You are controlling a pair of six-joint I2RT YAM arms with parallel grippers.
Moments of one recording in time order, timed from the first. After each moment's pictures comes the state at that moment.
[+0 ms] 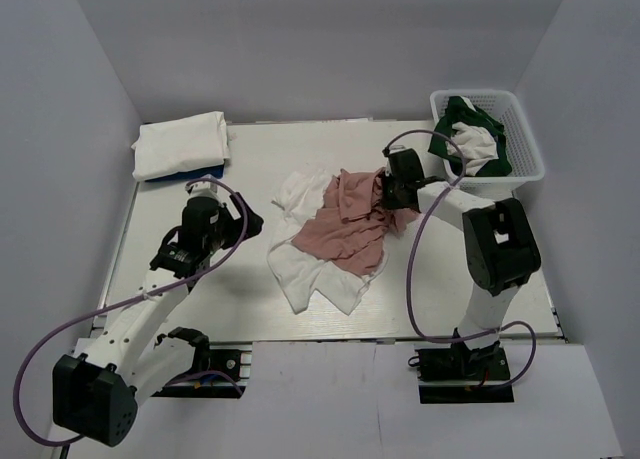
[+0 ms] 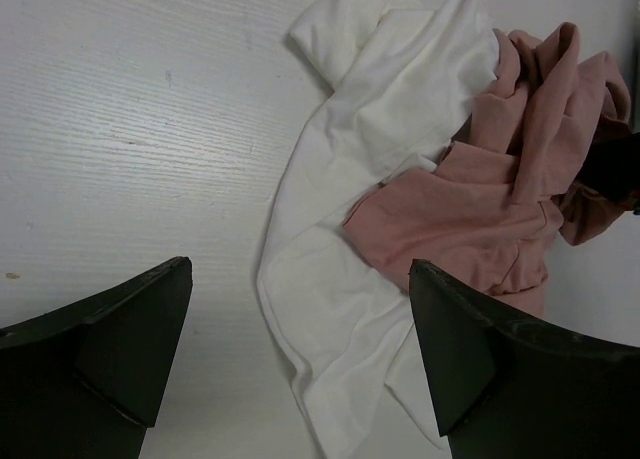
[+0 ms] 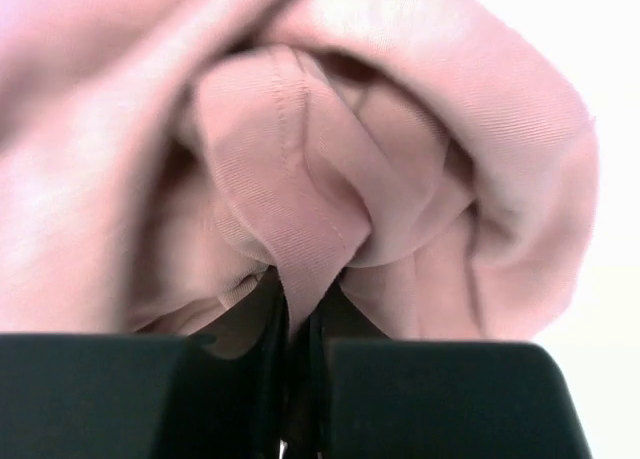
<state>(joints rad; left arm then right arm) -0.32 0.95 0.66 -0.28 -0.06 -0.63 0.36 1.86 1.16 -0.18 0.04 0.15</state>
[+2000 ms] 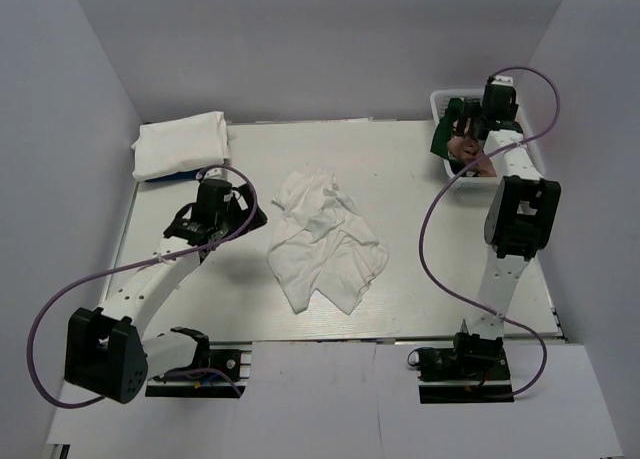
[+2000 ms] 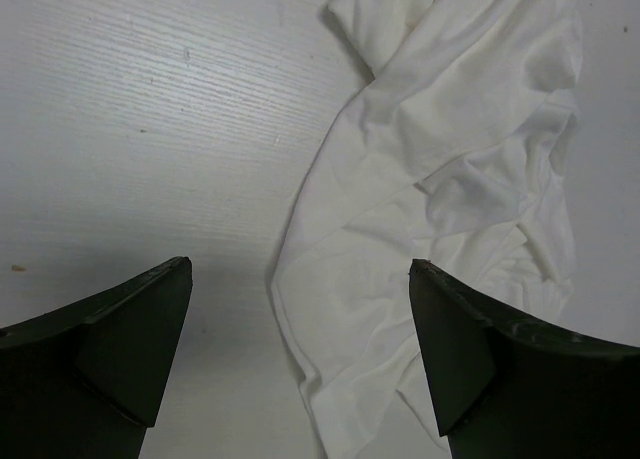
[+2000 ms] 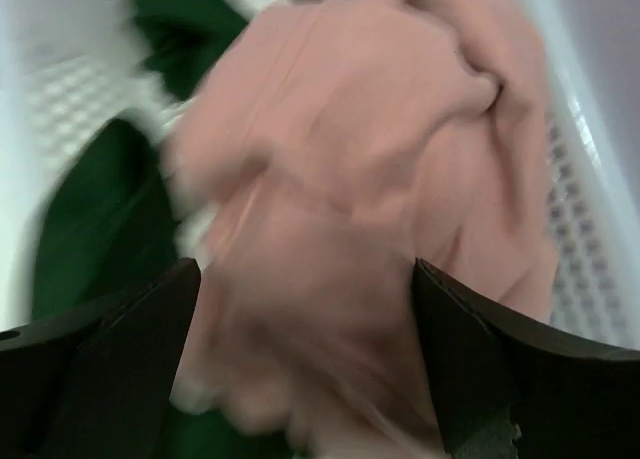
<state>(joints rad) -0.32 1.16 0.82 -0.38 -0.09 -0.63 -0.11 2.20 1.91 -0.29 0.23 0.02</state>
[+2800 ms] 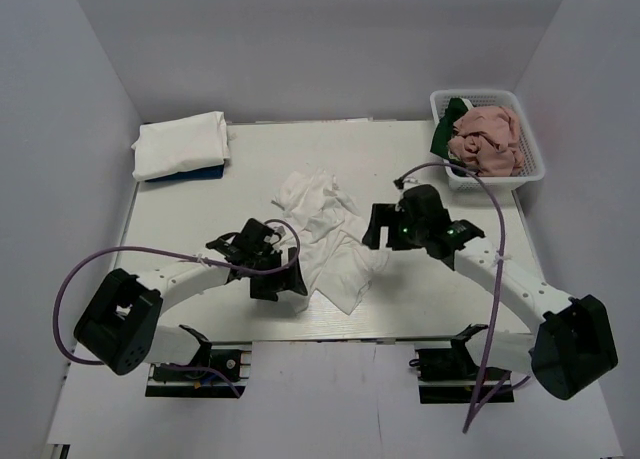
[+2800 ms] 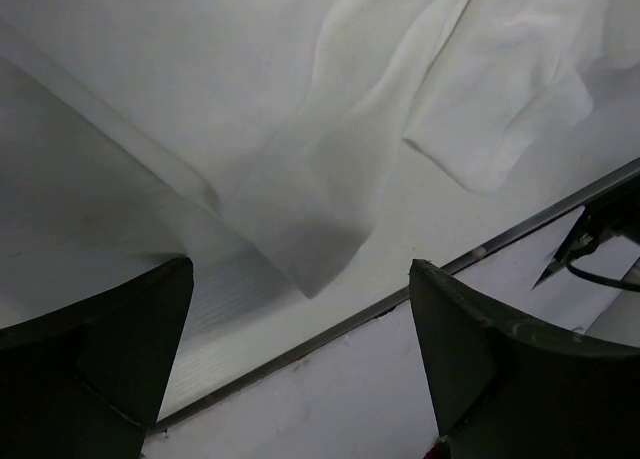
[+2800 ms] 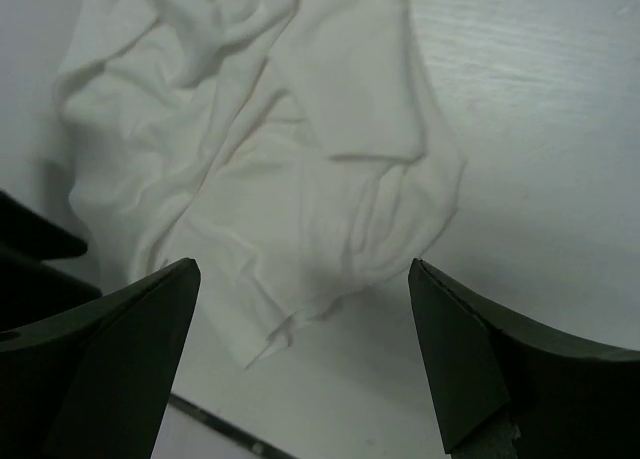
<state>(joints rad) -0.58 1.33 0.62 -0.39 0.35 -0.66 0.50 1.19 0.81 -0.37 -0.11 0.42</state>
